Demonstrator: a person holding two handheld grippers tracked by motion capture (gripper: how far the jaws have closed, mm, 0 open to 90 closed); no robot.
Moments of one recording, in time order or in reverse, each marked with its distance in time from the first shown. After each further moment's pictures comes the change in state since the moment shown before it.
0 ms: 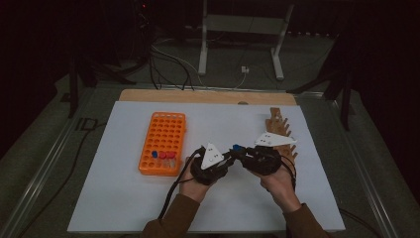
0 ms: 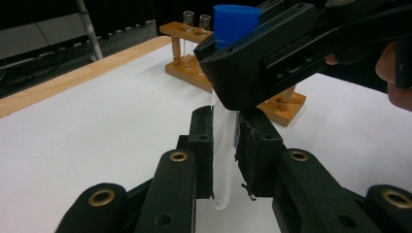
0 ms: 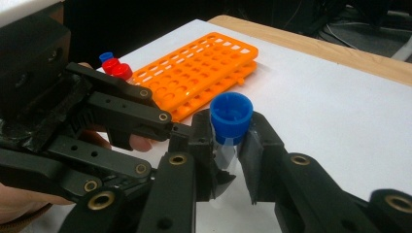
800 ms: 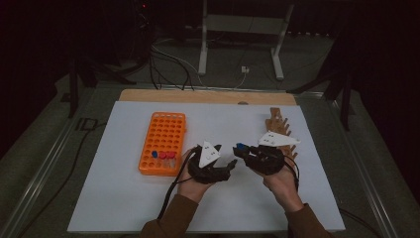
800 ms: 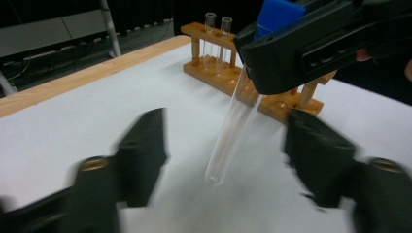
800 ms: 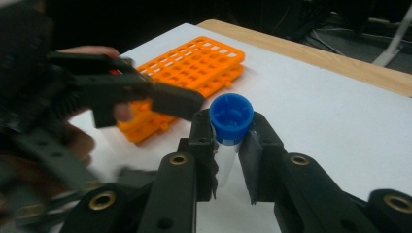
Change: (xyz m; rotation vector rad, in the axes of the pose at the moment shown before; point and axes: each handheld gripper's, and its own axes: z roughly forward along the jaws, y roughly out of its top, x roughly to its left) left arm 0.001 0.001 -0.002 0.007 0.067 -0.040; right arm -0.002 0.001 -0.006 -0.009 -0.039 -0.014
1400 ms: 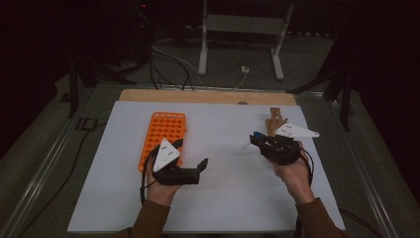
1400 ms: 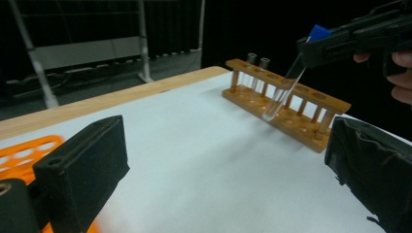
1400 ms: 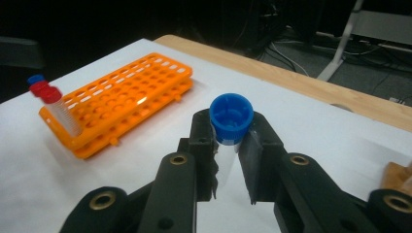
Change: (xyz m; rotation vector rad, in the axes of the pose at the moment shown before) left arm 0.037 -0.007 -0.073 -0.130 0.070 -0.086; right arm -0.033 0.007 -0.021 -0.045 -0.133 0.006
